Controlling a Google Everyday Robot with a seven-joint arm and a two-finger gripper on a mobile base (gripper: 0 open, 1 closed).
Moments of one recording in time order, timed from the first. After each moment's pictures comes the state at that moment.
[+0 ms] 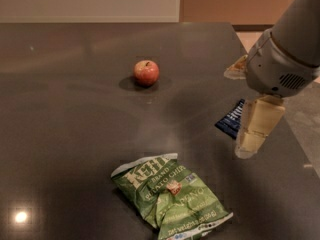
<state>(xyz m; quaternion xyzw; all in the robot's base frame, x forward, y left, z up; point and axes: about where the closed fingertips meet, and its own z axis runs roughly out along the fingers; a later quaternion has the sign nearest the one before) 0.421 -0.143 0.937 -0.67 0.73 0.06 0.15</state>
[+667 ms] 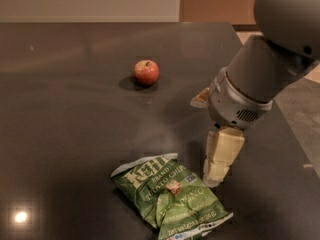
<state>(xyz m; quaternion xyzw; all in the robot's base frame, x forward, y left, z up) 0.397 -0.085 0.884 -0.70 0.69 0.11 0.14</state>
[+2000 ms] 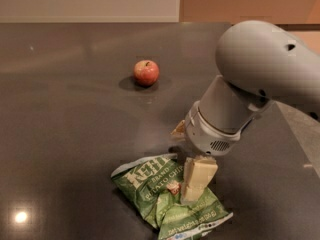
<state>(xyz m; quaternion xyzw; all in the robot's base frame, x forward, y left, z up) 0.374 -0.045 0.826 -0.73 0.66 0.15 0.12</state>
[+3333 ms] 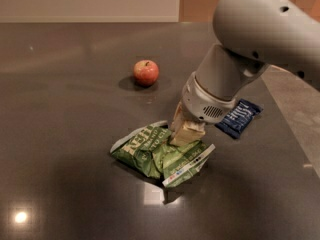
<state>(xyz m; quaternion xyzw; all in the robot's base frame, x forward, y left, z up) 0.424 -0.041 0.855 -0.70 0.69 0.15 0.13</state>
